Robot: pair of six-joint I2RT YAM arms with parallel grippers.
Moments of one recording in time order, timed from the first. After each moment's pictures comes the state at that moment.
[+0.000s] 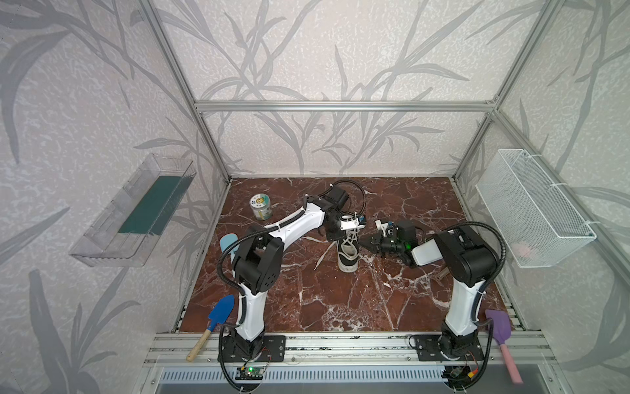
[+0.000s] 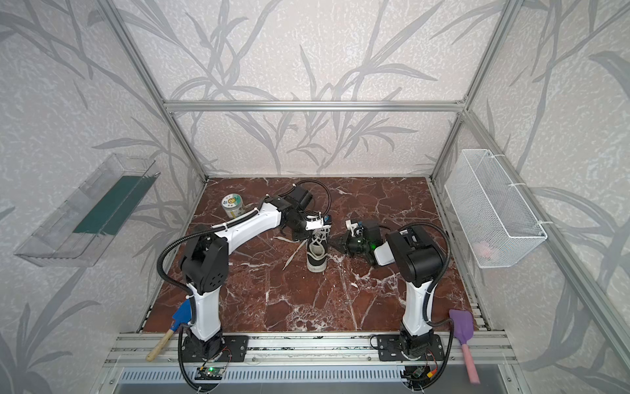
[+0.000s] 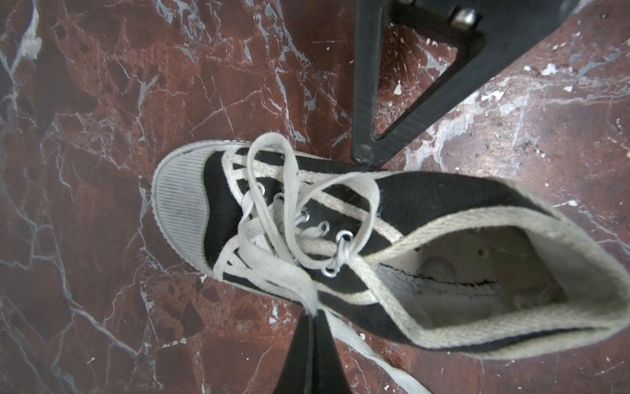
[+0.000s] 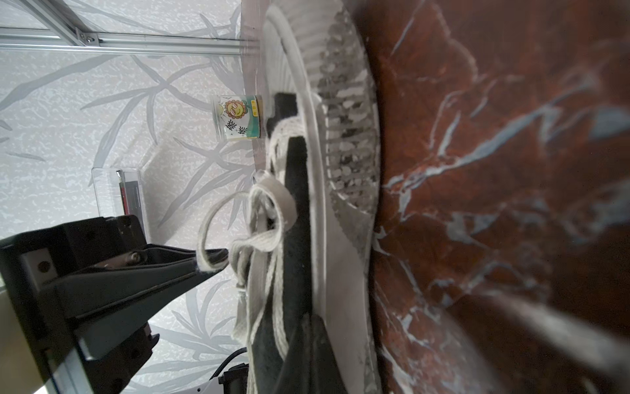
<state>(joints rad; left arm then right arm) -0.60 1.98 1.61 -0.81 0.16 0.85 0.31 1.97 0.69 0.79 -0.86 1.17</state>
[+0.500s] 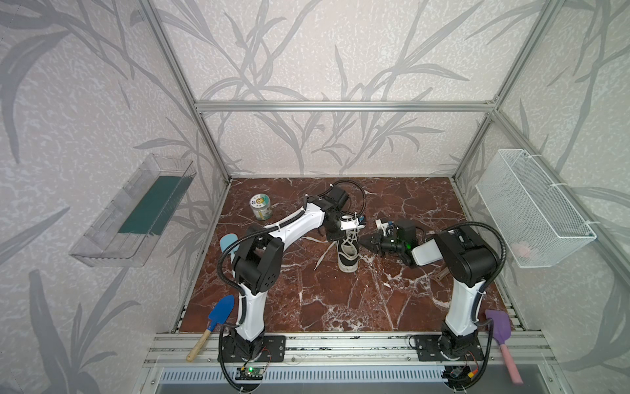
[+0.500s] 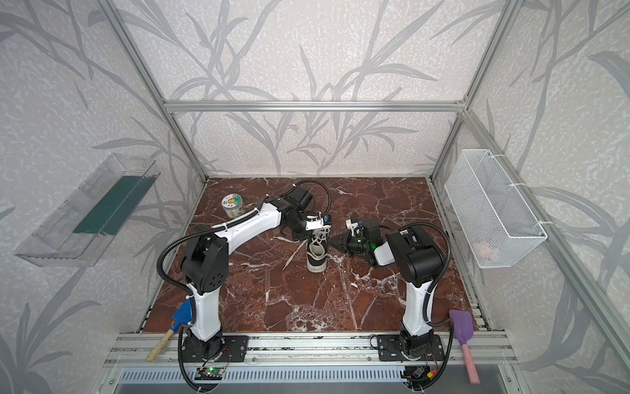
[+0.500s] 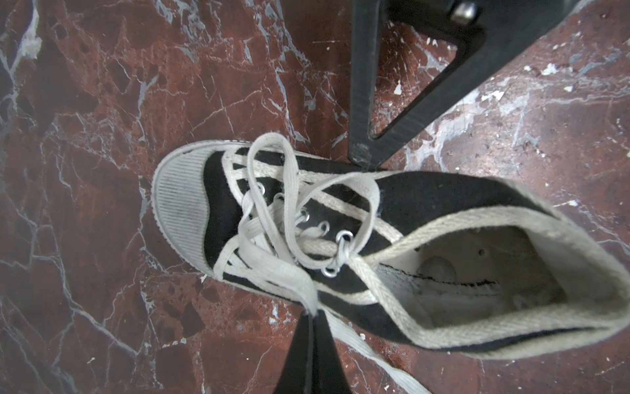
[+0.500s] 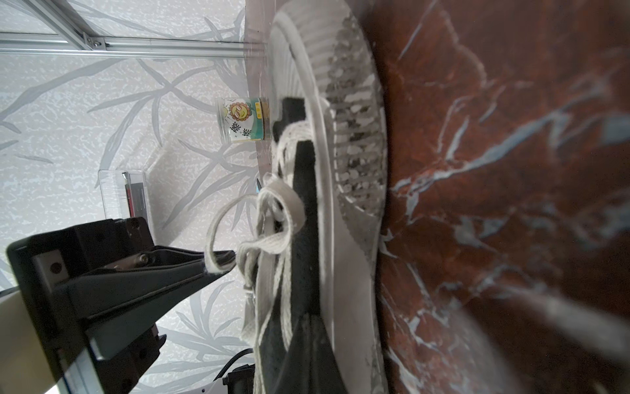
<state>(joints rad) -0.60 1.98 1.61 -0.81 0.16 0.85 0.31 1.96 0.69 0.80 -0.87 1.18</state>
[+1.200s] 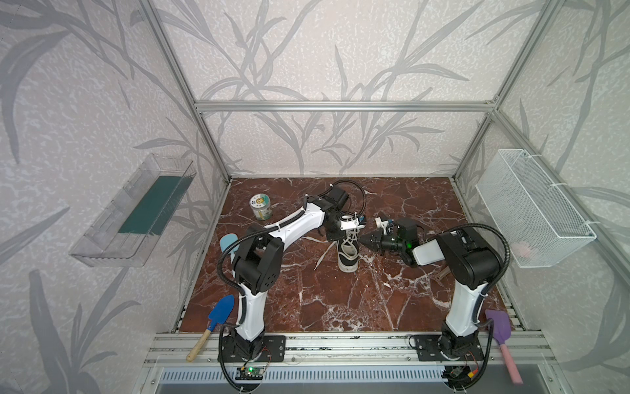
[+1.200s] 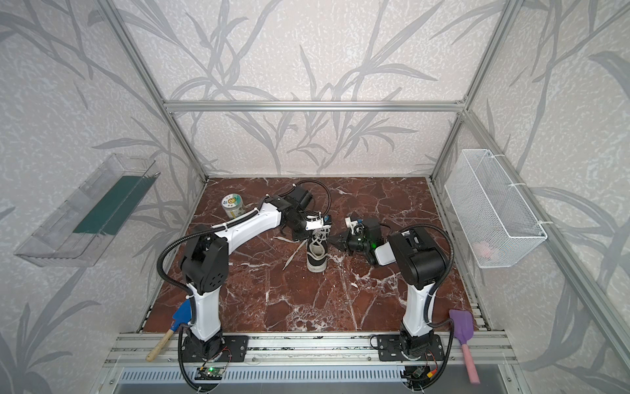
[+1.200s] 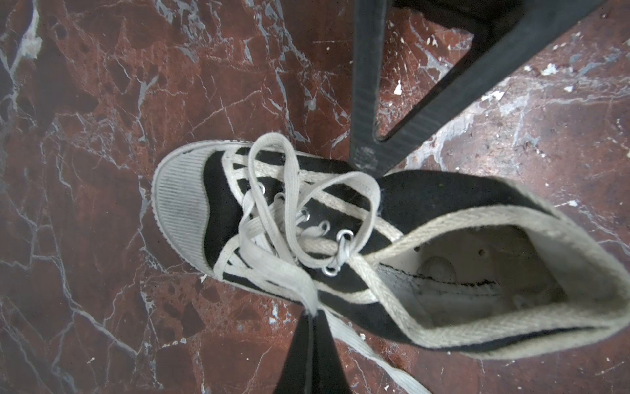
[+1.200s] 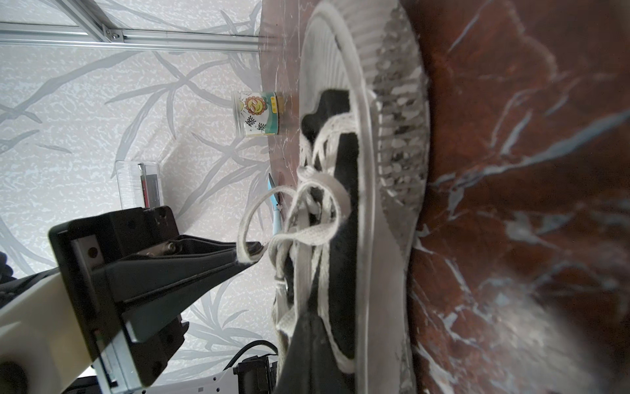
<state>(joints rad) -0.60 1.98 1.61 -0.81 0.16 0.85 0.31 1.94 0.70 0.81 -0.90 1.20</state>
